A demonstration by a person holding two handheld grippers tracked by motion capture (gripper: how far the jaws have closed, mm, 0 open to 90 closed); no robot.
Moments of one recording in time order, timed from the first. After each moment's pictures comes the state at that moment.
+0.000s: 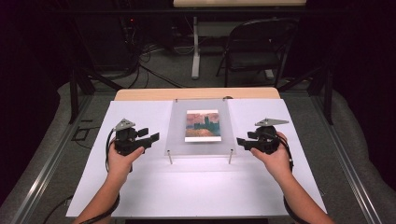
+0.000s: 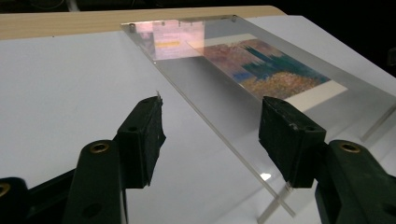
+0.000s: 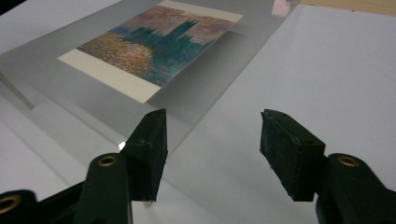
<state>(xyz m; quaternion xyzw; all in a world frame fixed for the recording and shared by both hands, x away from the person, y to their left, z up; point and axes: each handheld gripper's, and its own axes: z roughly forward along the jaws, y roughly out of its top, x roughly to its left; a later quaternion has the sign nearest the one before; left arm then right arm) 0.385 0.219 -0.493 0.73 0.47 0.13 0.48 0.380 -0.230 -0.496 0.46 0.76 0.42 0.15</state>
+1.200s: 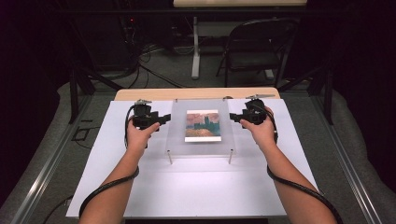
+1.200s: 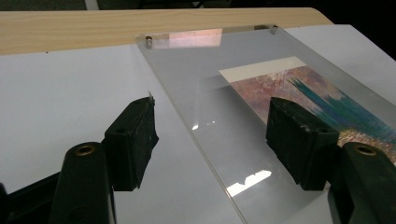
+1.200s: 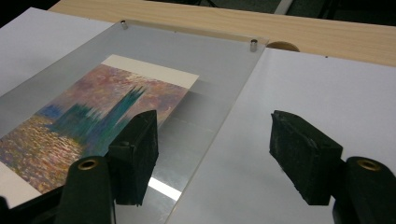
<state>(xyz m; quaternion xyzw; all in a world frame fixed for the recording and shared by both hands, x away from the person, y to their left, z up) 0.474 0.184 -0.501 0.73 0.51 0.12 0.44 0.478 -0.214 -0.493 0.51 0.73 0.42 0.16</state>
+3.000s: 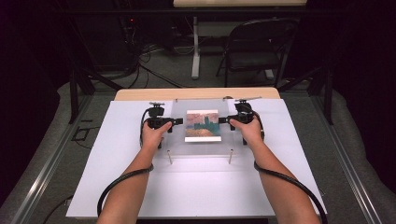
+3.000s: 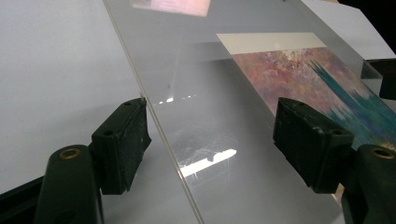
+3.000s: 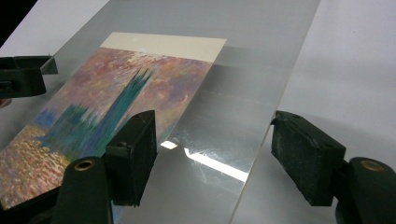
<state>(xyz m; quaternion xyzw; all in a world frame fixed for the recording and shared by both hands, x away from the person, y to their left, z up) 0.510 0.153 -0.547 0.72 0.55 0.03 0.42 0.513 -0.189 -0.539 0.56 0.72 0.41 0.04</state>
